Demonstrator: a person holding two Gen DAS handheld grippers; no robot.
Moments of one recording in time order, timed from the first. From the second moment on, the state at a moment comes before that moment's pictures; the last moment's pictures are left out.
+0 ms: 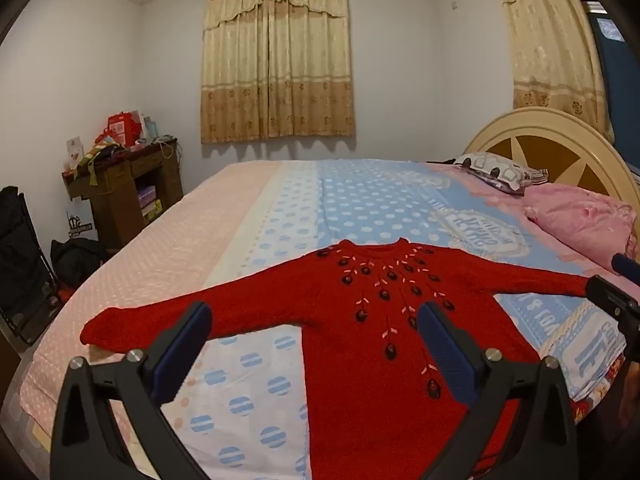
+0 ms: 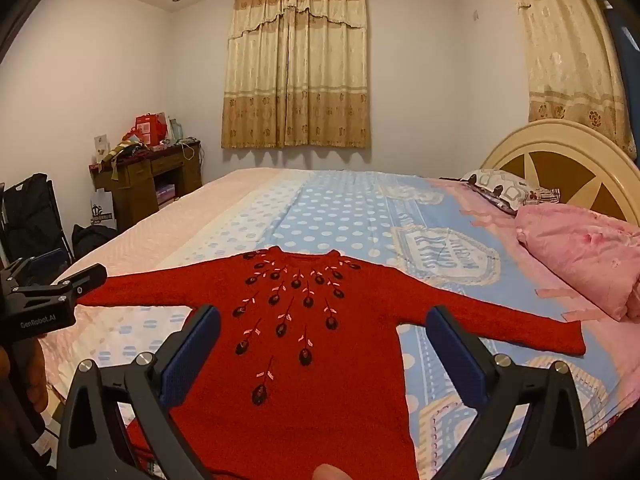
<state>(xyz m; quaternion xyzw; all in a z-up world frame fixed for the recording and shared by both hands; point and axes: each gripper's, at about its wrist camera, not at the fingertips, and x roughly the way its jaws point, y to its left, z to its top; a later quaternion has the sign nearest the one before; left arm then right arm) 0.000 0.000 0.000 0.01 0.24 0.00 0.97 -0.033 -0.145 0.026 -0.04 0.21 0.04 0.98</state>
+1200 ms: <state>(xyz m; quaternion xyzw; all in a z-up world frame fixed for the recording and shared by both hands) 0.002 0.003 -0.002 0.00 0.23 -0.01 0.97 -0.025 -0.145 0.011 -0.03 0.23 0.04 0.97</state>
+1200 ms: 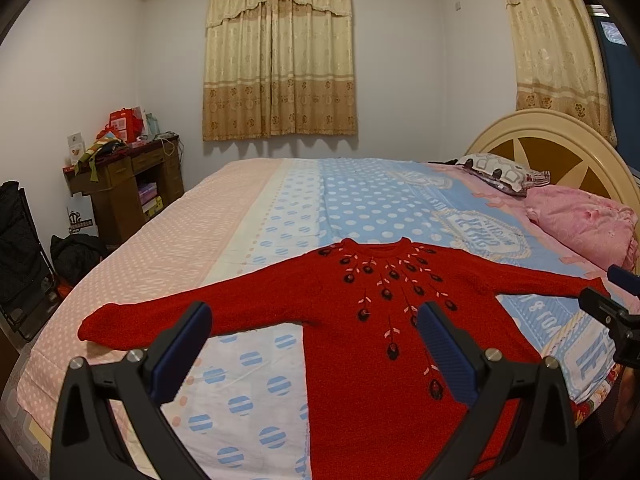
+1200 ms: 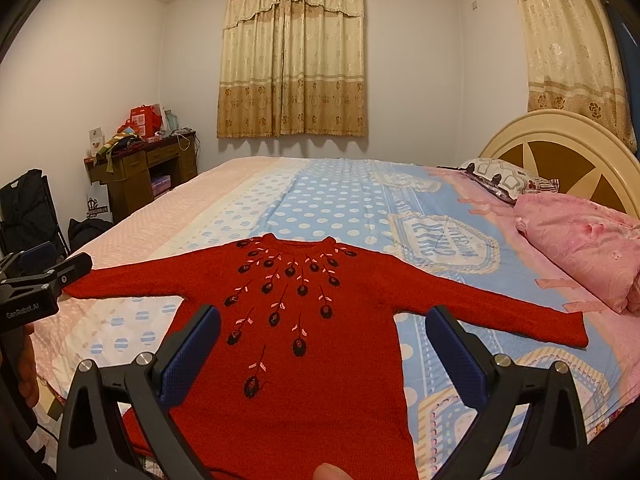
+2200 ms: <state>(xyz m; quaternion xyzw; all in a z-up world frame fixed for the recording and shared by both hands) 0.002 0.004 -0.002 -0.01 0.23 -0.01 0.97 -0.025 -0.142 0.005 -0.03 0.24 0.04 0.97</state>
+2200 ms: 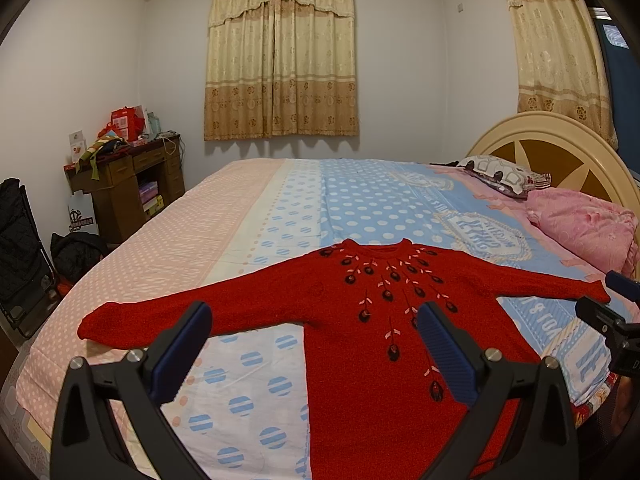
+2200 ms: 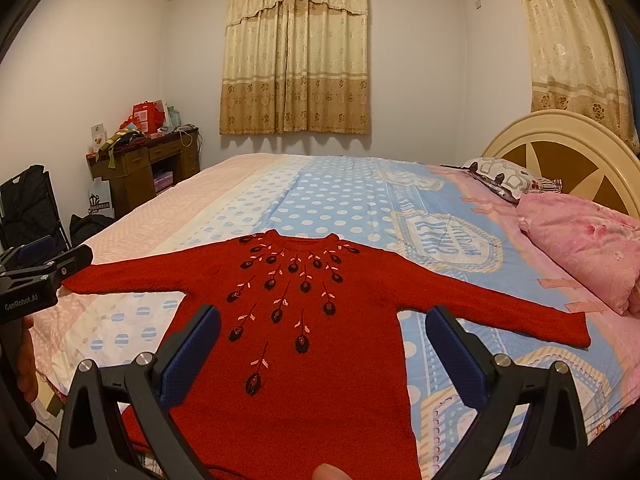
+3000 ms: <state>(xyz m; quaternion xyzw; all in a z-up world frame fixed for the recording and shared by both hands) 0.004 0.007 -0.005 -0.01 0.24 -0.01 0.97 -0.024 -0.142 0.003 -0.03 0.24 0.04 0.97</state>
